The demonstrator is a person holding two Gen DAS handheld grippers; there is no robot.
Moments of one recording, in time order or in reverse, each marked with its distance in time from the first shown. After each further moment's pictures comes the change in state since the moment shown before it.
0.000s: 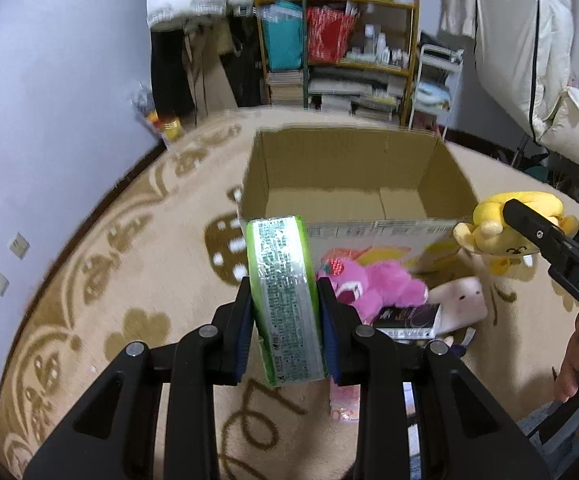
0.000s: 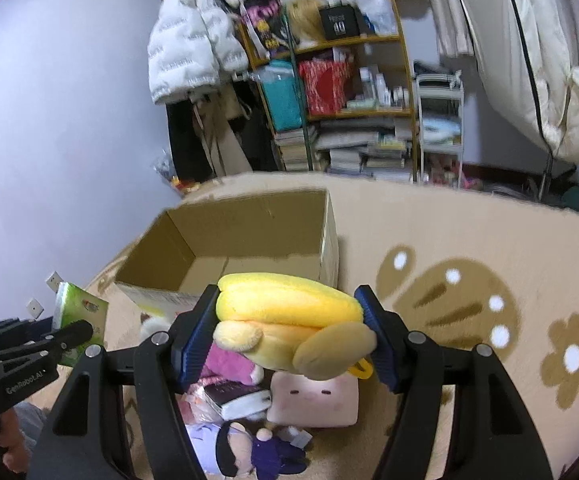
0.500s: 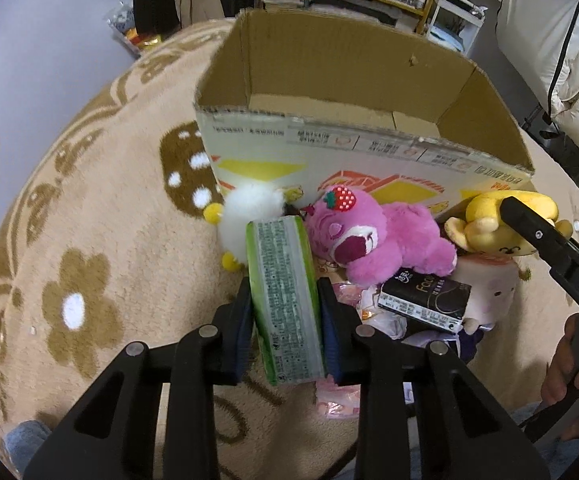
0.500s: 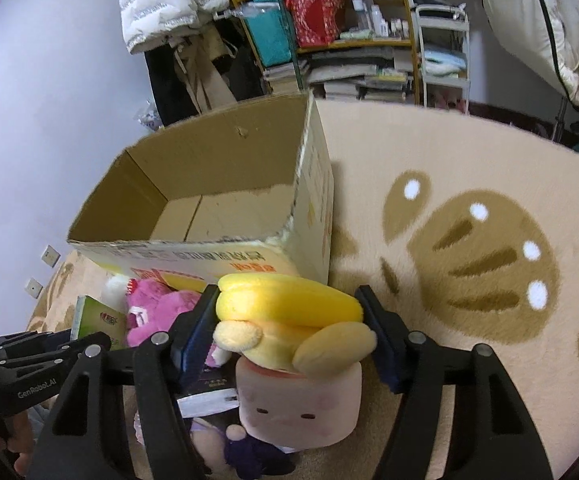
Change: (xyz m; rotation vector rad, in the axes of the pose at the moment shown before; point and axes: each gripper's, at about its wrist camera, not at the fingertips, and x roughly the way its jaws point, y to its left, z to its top) left arm 0.086 0.002 -0.027 -0.087 0.291 -0.093; right arm 0.069 -0.026 -0.028 0.058 0.240 0.009
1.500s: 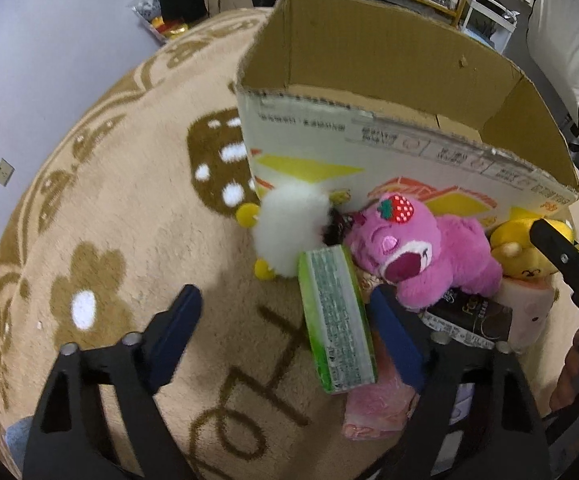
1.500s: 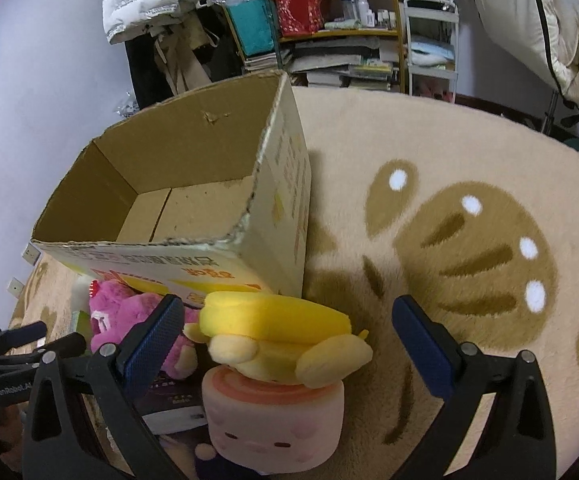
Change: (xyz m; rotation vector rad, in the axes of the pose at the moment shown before) left arm 0.031 0.017 0.009 -0.059 0.049 0.075; right arm 0.036 -0.014 0.000 0.019 0.072 -0.058
